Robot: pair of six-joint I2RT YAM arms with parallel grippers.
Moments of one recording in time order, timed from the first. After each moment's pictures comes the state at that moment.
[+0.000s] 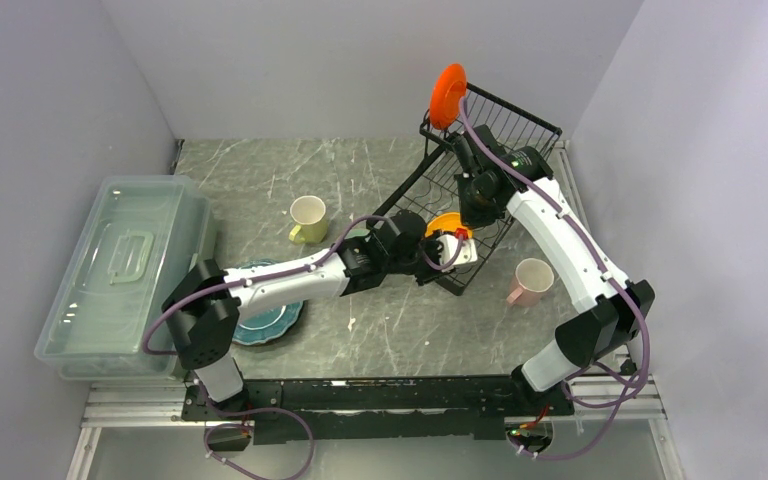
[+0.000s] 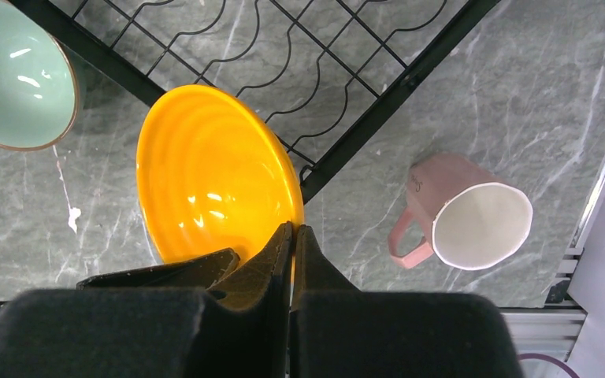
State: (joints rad) left arm -1.05 1.68 1.27 -0.01 0.23 0.40; right arm 0.47 1.55 1.70 -1.28 0.22 0.37
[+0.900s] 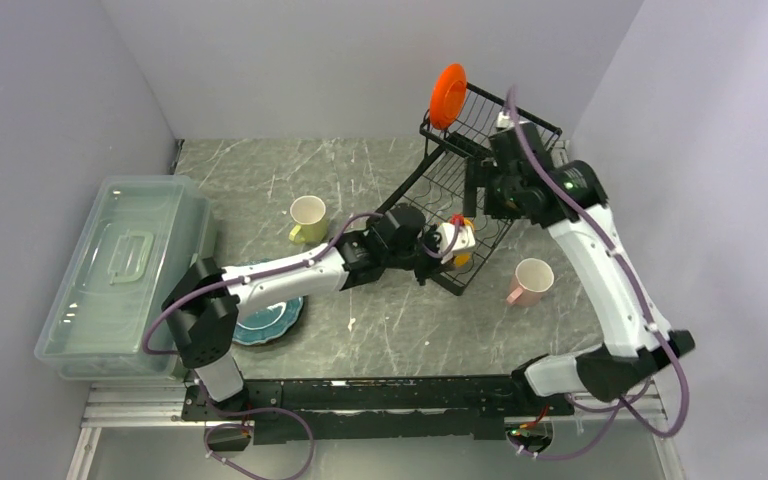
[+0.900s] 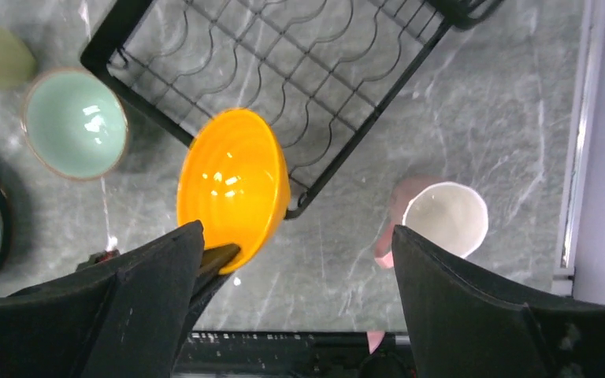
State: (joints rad) left arm -1.03 1.69 1.28 -0.04 0.25 0.26; right arm 0.46 1.40 1.75 -1.28 0.27 0.37
